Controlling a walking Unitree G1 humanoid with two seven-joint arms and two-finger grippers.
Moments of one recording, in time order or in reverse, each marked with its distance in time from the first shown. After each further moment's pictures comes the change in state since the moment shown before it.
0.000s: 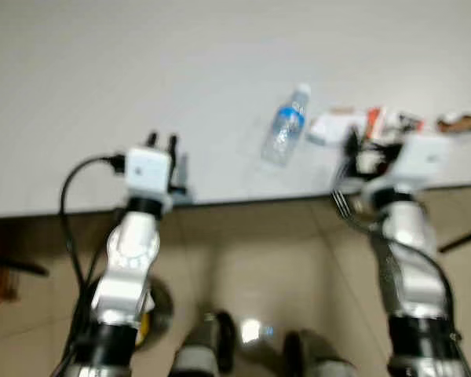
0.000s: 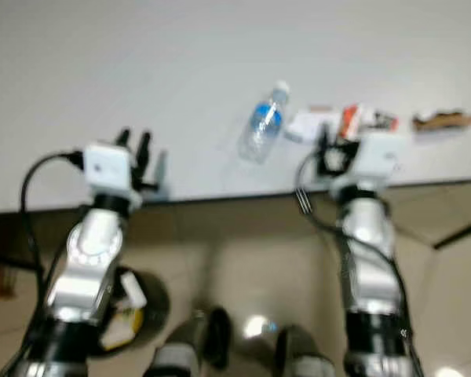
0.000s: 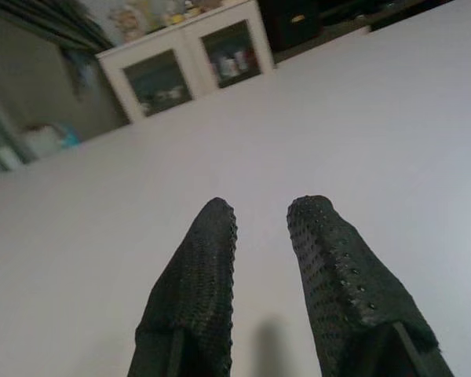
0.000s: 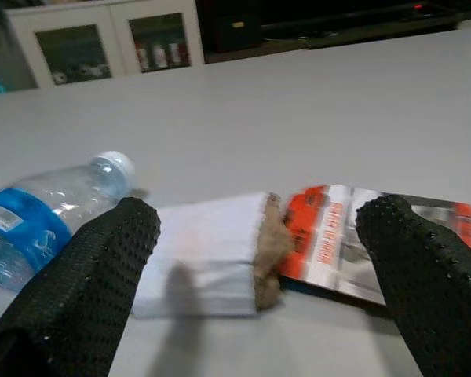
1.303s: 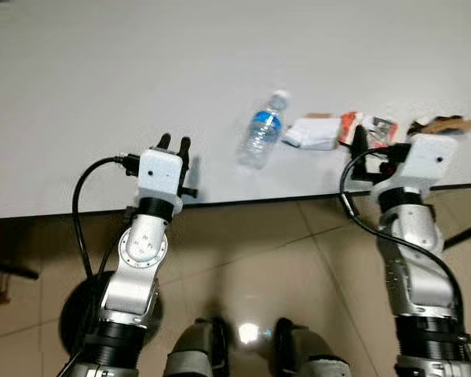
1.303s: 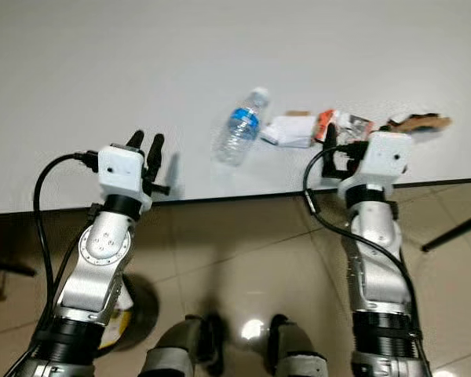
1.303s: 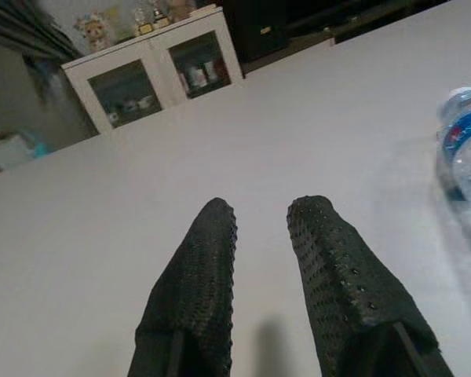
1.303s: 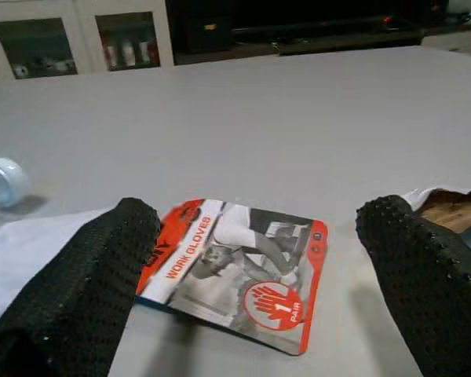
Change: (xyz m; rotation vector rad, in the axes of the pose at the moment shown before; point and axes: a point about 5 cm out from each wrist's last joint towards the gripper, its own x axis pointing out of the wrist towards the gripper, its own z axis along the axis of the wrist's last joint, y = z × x) left arm 0.000 -0.015 0.002 -0.010 -0.009 -0.057; right arm -0.001 -0.013 0.000 -0.027 0.003 -0.029
